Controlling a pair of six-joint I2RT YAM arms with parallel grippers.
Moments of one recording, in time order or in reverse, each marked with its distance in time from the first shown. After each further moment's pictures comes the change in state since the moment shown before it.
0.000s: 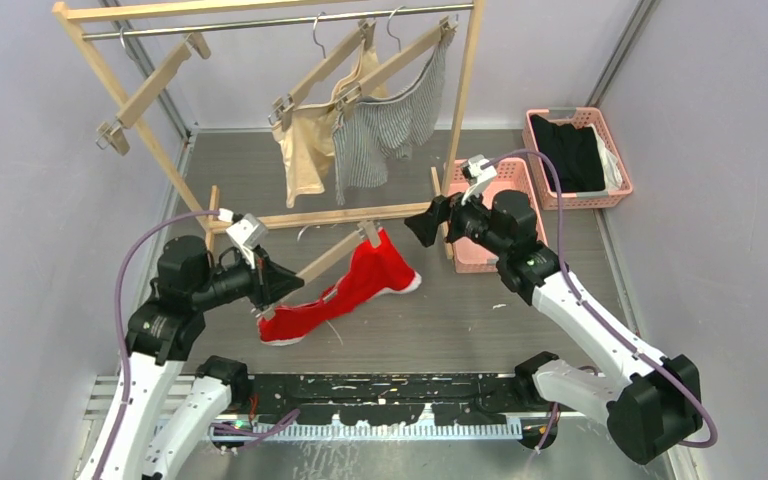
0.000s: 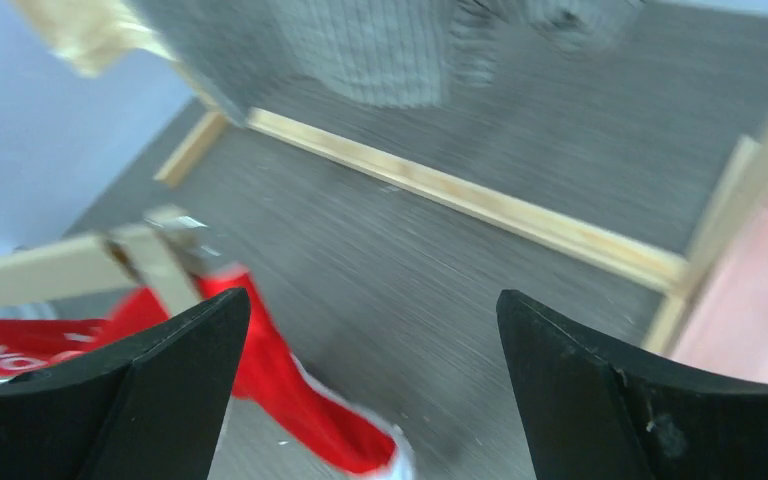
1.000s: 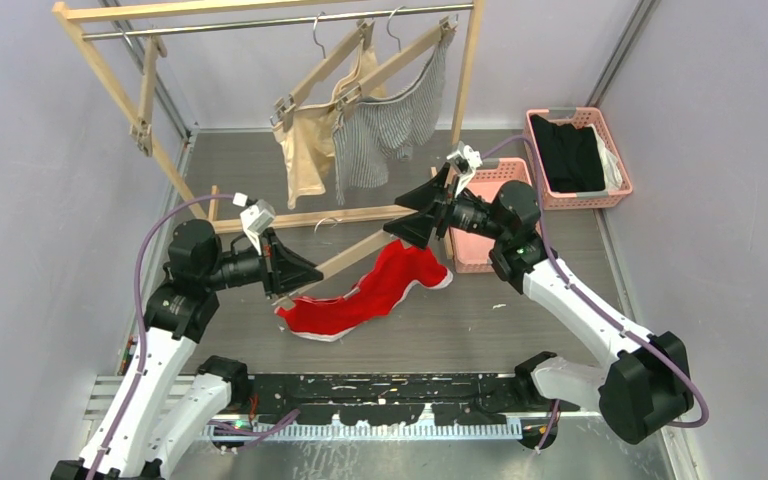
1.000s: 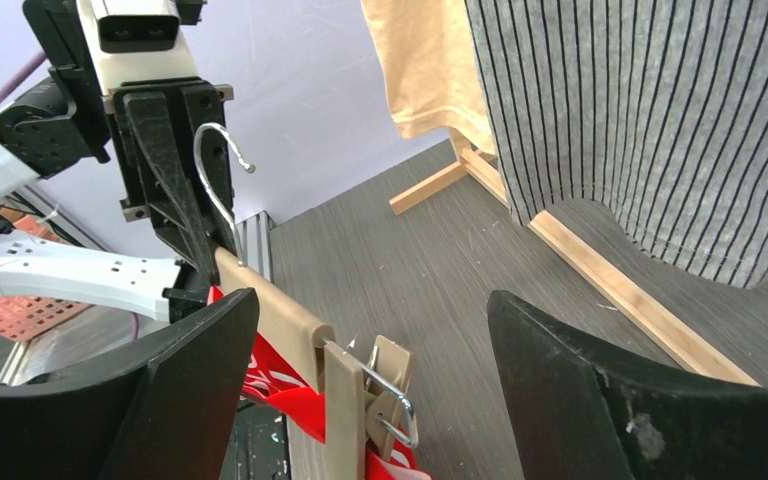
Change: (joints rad) left arm 0.000 0.122 -0.056 0.325 0.337 -0.152; right arm 0.004 0.104 0.055 0.413 -0.545 0.187
